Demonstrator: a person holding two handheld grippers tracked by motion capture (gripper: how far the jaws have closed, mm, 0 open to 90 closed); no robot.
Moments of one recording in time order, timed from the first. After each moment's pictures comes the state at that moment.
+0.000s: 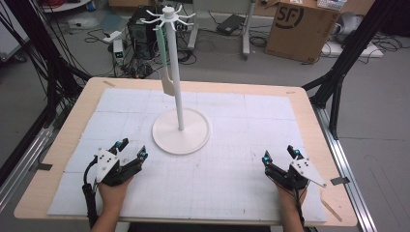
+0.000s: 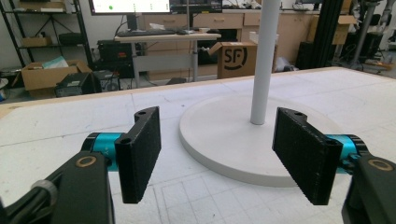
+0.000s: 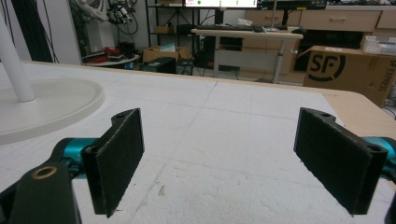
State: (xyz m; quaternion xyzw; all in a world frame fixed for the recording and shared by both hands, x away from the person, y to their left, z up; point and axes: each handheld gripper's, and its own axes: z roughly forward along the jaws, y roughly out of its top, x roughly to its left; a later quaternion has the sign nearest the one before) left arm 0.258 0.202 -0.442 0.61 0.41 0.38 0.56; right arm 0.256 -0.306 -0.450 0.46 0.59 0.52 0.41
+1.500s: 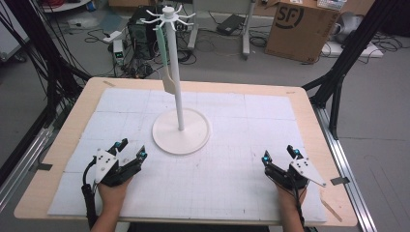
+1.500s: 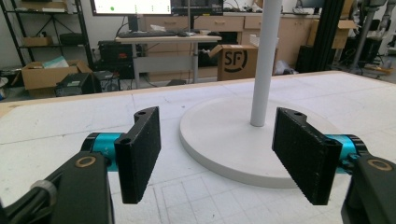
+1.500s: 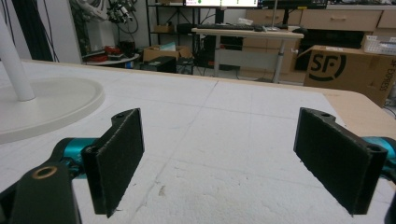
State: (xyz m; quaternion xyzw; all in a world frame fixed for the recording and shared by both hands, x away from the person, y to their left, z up) left arm 0.257 0.203 -0.443 0.60 0.41 0.38 0.57; right arm 0.257 -0.305 -0.450 0.46 0.59 0.52 0.41
